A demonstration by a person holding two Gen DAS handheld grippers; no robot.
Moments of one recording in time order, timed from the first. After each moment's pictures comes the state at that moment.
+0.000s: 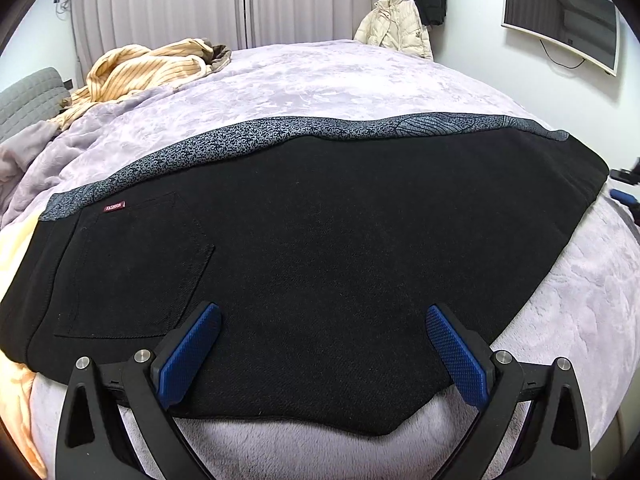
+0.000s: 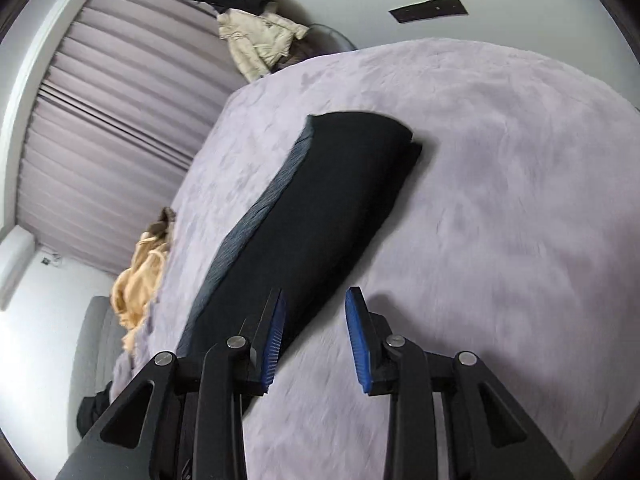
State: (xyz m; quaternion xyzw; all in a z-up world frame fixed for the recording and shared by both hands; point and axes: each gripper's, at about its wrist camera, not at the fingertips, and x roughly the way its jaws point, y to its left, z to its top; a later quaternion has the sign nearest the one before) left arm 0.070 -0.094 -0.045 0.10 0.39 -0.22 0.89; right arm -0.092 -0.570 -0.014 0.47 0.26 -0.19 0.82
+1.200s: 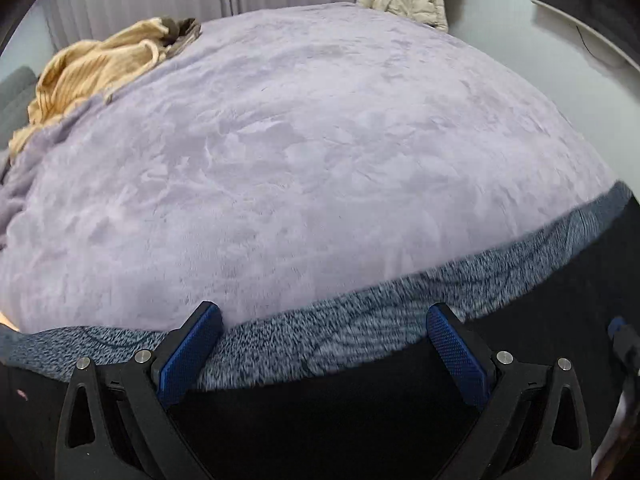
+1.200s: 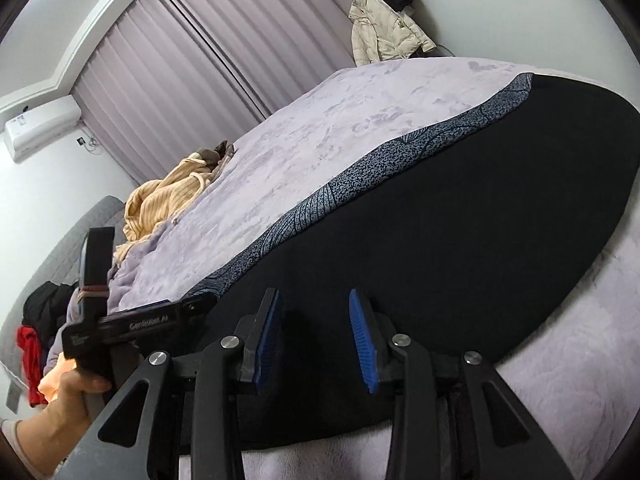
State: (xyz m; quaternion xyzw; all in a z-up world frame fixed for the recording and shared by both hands) left arm 0.221 -0.246 -0.037 0.09 0.47 -0.19 0.86; right arm -0.011 -0.454 -0.034 0.29 0.25 -0.09 0.92
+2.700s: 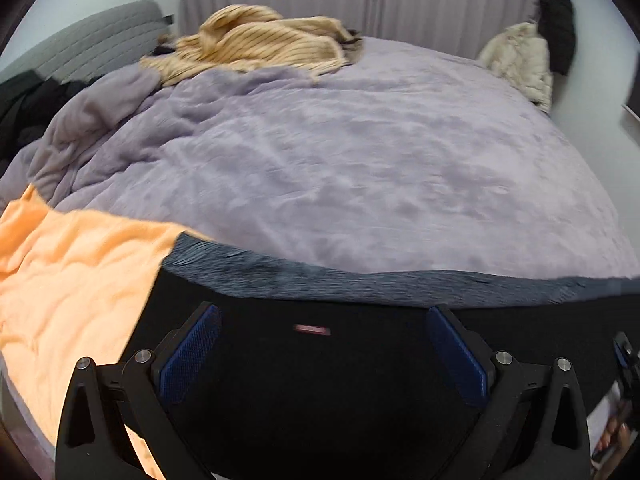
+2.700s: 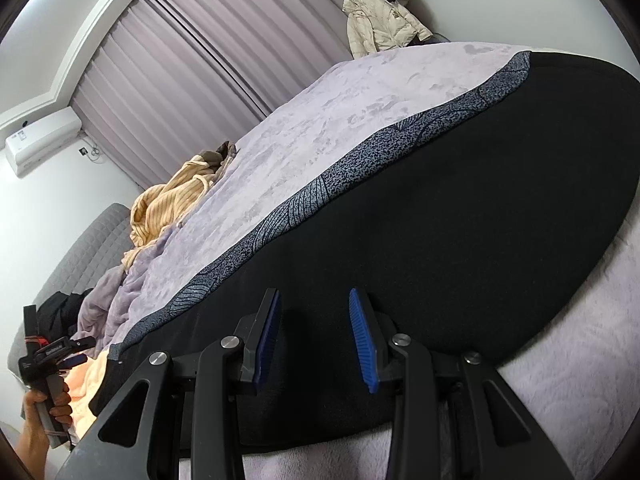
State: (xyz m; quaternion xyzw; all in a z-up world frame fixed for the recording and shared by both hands) left arm 0.184 -0.018 0.045 0.02 0.44 -0.08 0.89; right arm -0.007 -0.466 -0.040 0.32 0.25 -0.08 0.91
